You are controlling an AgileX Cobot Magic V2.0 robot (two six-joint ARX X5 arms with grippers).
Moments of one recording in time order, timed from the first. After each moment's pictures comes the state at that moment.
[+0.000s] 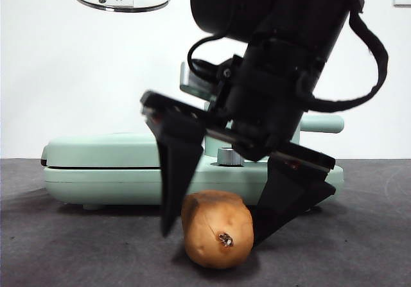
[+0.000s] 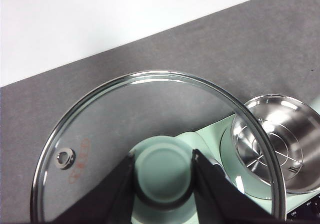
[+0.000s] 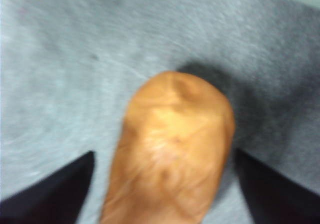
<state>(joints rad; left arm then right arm) -0.32 1.82 2.30 -1.10 0.11 0.09 0.91 1.62 0.91 -0.43 -0.13 0.58</state>
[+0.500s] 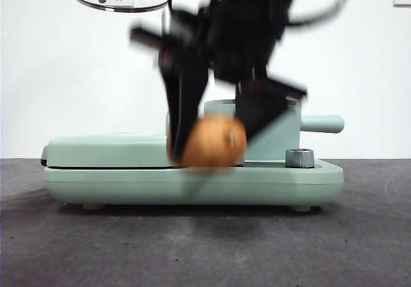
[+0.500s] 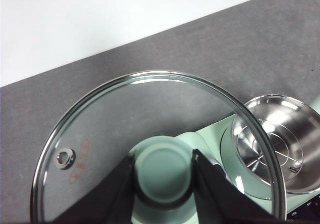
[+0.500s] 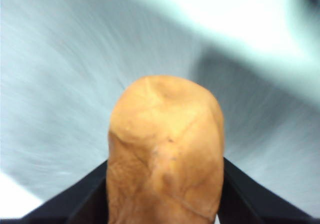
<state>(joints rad) -0.31 1.82 2.30 -1.10 0.11 0.09 0.87 1.62 1.24 -0.76 -0.11 0.46</state>
